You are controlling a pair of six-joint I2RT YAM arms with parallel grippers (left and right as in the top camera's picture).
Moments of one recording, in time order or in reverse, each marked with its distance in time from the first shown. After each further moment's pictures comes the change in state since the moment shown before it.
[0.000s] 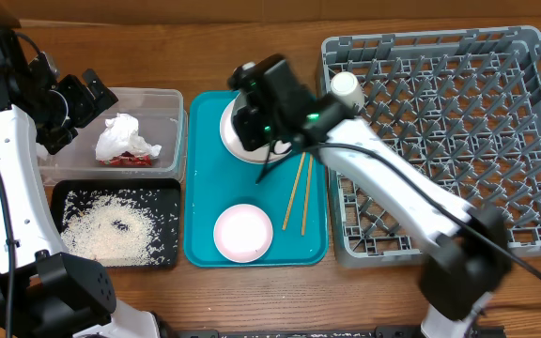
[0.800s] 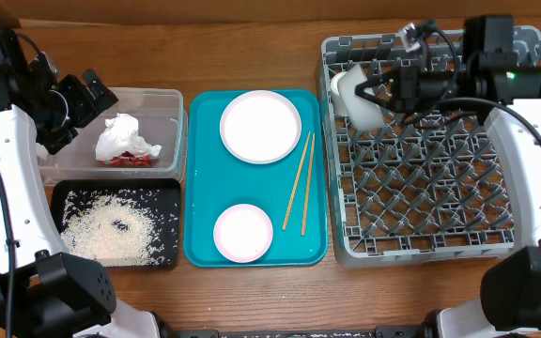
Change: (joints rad) left arm 0.000 0.000 0.000 0.000 0.000 0.000; right arm -0.689 -0.171 -0.119 -0.235 -0.870 -0.191
